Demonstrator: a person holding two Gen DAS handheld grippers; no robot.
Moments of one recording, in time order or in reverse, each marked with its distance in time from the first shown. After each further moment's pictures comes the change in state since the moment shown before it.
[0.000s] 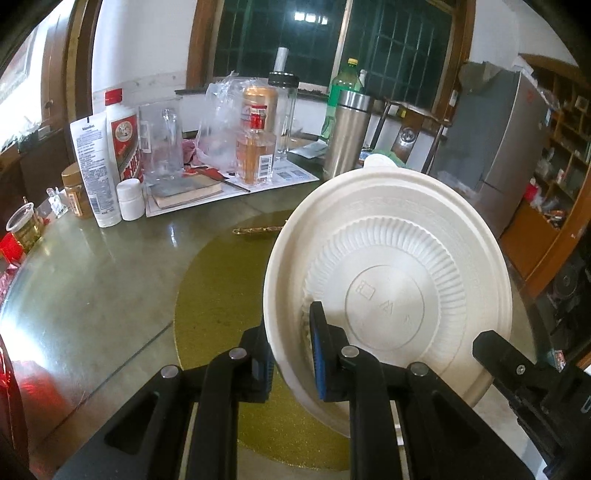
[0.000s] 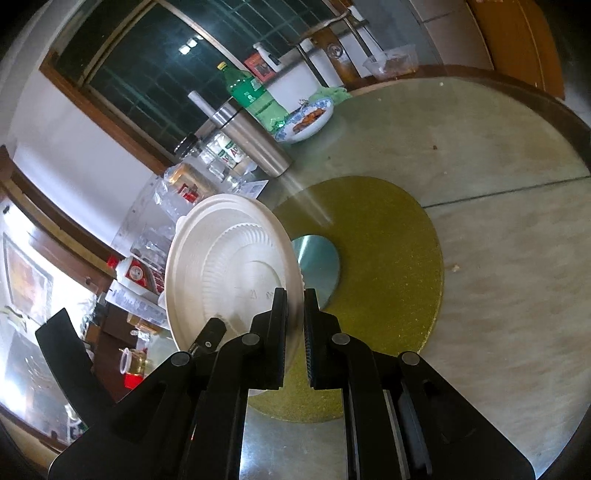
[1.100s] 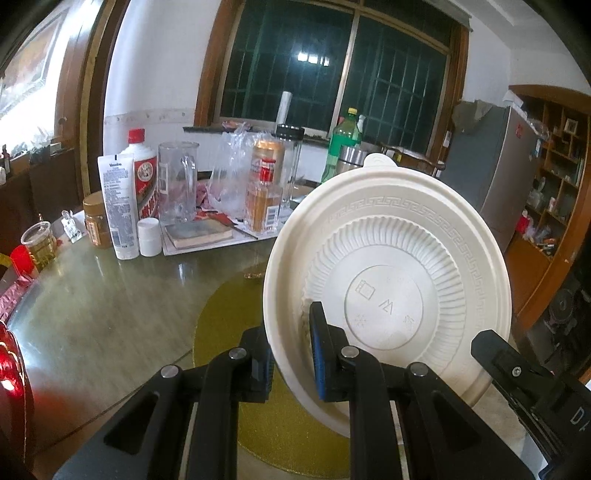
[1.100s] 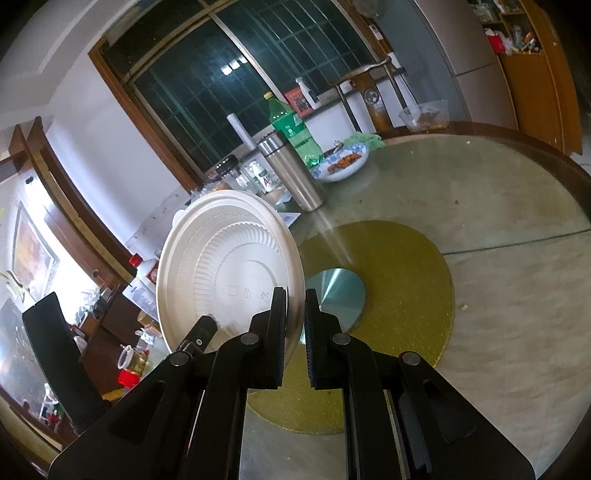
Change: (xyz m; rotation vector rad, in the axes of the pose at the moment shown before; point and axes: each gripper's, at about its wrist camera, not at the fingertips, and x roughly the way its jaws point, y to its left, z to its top) left arm -0.038 0.011 -0.001 -0.028 -0.185 -0.016; right arm -0.025 0.028 -0.010 -0.144 -0.156 0.061
